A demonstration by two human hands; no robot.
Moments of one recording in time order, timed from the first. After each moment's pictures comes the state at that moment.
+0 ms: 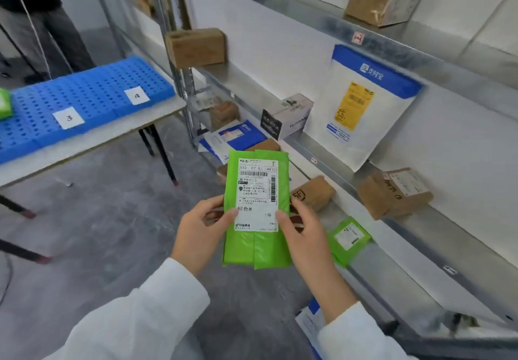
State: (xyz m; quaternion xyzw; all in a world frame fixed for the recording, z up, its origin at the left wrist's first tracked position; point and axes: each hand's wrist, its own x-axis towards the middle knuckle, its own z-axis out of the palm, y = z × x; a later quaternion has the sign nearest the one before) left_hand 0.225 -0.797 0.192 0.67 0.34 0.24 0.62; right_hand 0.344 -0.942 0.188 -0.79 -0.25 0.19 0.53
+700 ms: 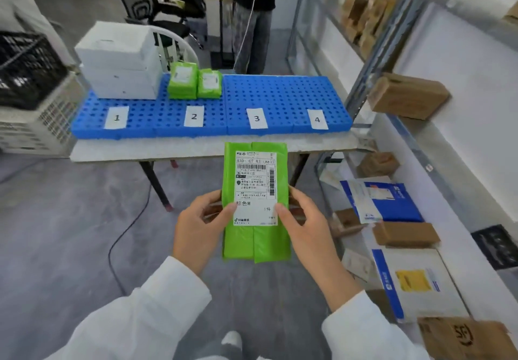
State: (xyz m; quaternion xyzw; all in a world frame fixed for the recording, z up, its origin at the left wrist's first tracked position) left_hand -0.019 -0.493 0.181 0.49 0.53 0.46 0.52; right_hand 0.160 -0.536 0.191 -0.68 -0.48 0.33 0.44
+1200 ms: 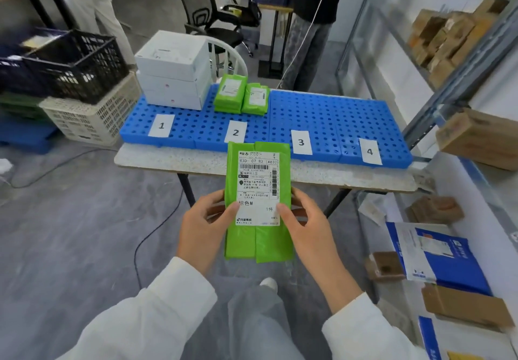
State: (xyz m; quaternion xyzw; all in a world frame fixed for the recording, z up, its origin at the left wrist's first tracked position) left_hand -0.050 -0.395 0.170 0.43 0.58 0.51 0.47; right_hand 0.130 -0.401 0.177 -0.64 -0.53 0.38 0.40
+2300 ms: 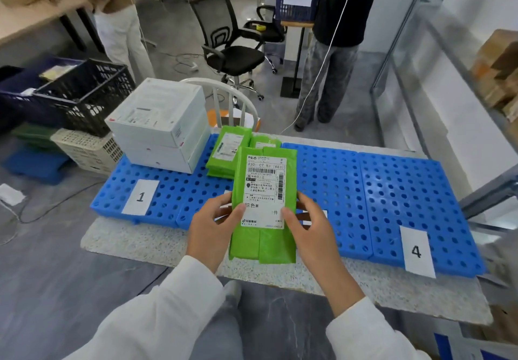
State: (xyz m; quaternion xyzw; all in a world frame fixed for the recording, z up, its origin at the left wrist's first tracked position) left_hand 0.014 -0.048 0.170 0.42 0.62 0.50 0.44; right_hand 0.195 -0.041 0.171 -0.61 -0.53 0.44 0.40
